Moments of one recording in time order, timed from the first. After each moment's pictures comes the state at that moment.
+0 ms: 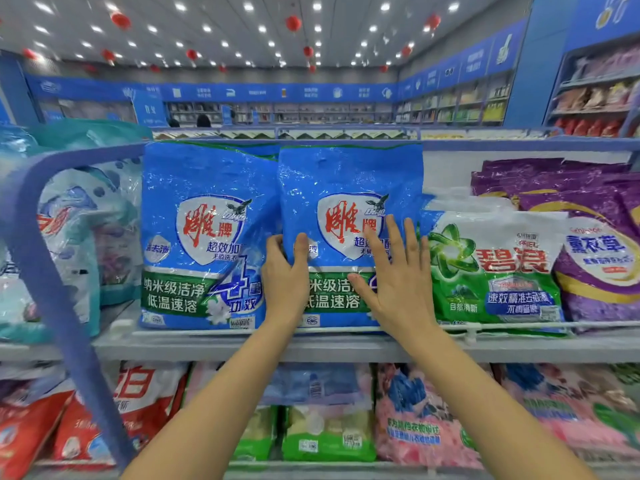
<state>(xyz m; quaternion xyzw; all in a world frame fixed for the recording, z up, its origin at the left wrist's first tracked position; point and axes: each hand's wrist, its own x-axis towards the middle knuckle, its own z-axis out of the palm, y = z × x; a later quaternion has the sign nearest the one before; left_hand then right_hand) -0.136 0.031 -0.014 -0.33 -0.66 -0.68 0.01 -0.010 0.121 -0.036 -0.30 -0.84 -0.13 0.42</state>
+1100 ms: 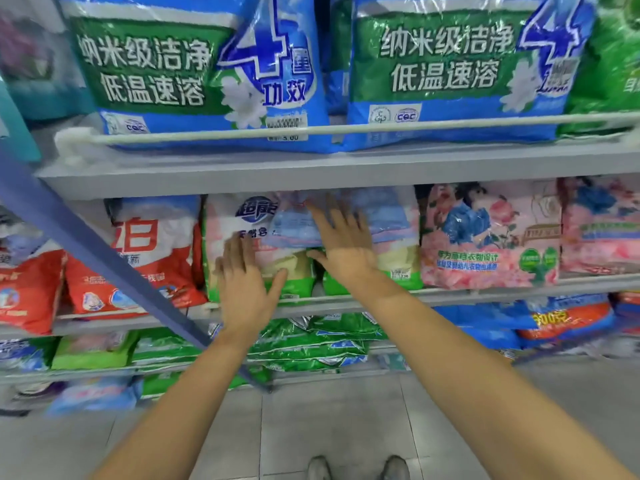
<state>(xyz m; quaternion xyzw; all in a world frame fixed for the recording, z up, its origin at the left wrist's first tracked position) -0.241 -0.092 -0.300 -0.45 -0.87 -0.21 0.05 -0.125 0.042 -0.261 -0.35 -0.93 -0.03 0.14</state>
